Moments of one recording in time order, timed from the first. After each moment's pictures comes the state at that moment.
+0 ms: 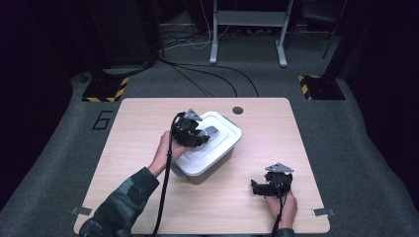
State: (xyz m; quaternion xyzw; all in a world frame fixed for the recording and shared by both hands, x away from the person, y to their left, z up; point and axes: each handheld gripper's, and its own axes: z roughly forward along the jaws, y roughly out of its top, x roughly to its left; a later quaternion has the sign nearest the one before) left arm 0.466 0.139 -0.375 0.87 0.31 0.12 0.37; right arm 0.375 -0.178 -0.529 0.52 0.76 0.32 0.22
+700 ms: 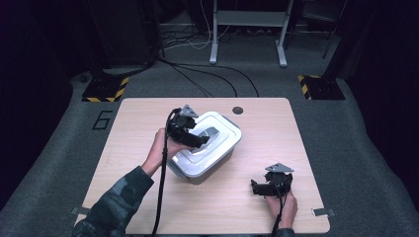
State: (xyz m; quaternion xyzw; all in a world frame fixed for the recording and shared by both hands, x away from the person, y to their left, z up) left arm 0.460 0.154 -0.348 0.86 0.31 0.14 0.38; right arm 0.375 -0.178 -0.529 0.52 0.76 0.32 0.22
